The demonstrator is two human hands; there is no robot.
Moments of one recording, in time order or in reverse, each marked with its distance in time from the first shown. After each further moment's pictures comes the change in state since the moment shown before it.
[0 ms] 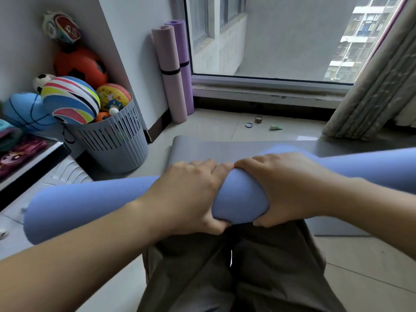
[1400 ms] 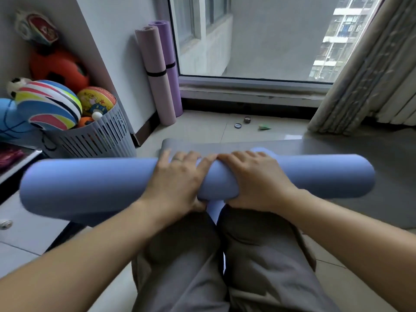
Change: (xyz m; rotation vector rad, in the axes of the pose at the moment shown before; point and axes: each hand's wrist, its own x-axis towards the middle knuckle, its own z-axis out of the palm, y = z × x) left_hand 0.032 -0.025 0.048 0.109 0.105 -0.115; right_hand 0.039 0.016 0.062 0.069 0.340 0.127
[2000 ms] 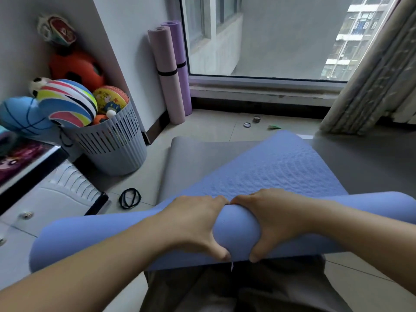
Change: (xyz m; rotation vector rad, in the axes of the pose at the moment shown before) left_hand -0.040 0.024 -0.014 -0.359 -0.543 0.023; right_hand -0.028 -0.024 -0.022 0.156 -0.666 -0.063
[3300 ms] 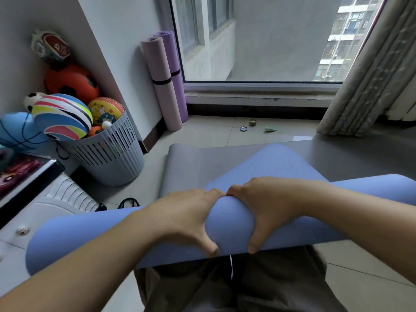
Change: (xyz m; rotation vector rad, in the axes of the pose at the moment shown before) left_hand 0.012 -0.006 -0.028 -0.054 -0.029 0.021; right_hand 0.005 0.011 -0.032 0.009 -0.040 0.031
